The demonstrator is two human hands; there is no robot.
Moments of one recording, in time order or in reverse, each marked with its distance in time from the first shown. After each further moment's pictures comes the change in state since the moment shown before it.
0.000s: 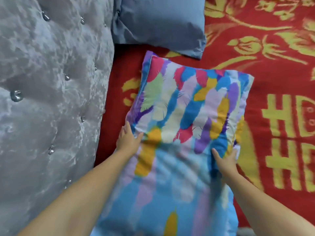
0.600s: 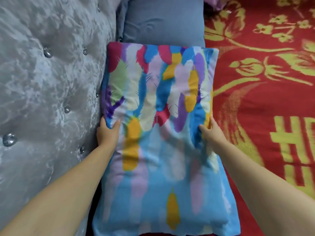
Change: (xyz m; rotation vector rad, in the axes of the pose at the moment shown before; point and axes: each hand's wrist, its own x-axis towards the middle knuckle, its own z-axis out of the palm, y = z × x) left_hand 0.095 0.023 -0.091 -0.456 0.363 -0.102; right_hand 0.056 -0.188 0.028 0.150 -0.180 -0.282
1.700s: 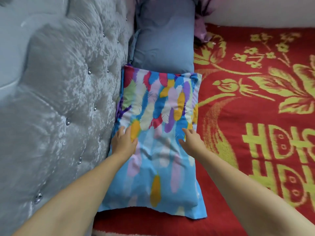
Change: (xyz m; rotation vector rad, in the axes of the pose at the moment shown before) left_hand -0.134 0.029 -0.065 0.528 -0.181 0.400; right_hand -0.144 -0.054 -0.026 -0.746 -0.190 -0.265
